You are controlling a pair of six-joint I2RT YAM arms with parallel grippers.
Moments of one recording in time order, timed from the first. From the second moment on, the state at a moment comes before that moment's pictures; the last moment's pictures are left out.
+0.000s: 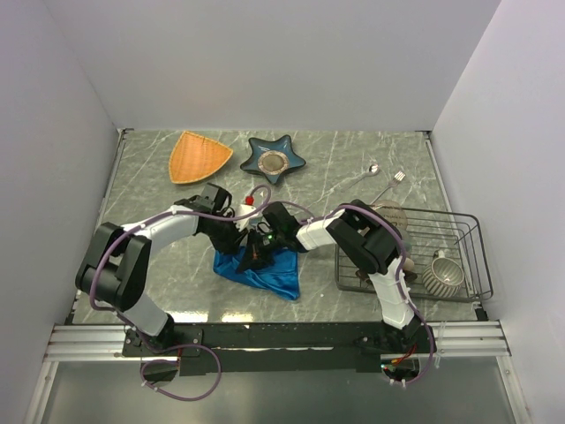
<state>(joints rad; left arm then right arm) -0.41 1.59 0.90 -0.50 0.42 0.54 0.81 2.13 1.10 0.25 -0.80 1.04</state>
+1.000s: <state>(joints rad) -0.43 1.58 0.91 -0.52 0.39 0.54 0.80 2.13 1.11 0.21 -0.81 1.02</state>
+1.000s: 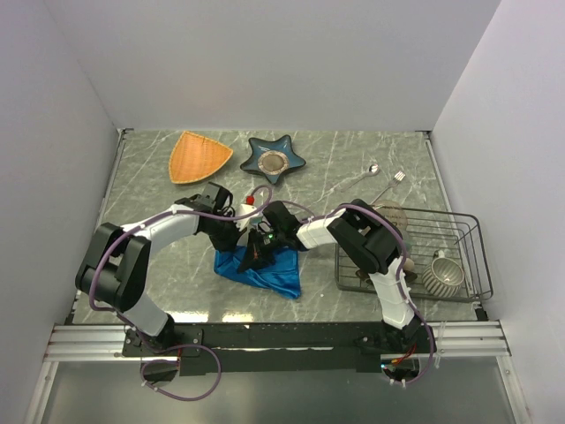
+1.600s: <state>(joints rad) -0.42 1.57 0.92 -0.57 0.41 0.58 0.78 2.15 1.19 0.09 -0.86 1.02</state>
